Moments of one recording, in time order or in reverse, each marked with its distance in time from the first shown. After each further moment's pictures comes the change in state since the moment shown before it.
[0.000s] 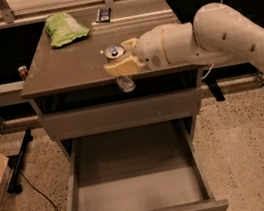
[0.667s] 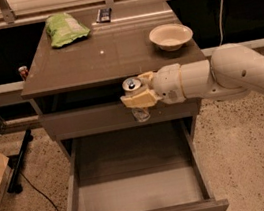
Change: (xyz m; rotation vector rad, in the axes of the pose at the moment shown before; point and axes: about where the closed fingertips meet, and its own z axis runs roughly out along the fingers) arm 0.077 0.047 -0.028 0.011 0.028 0.099
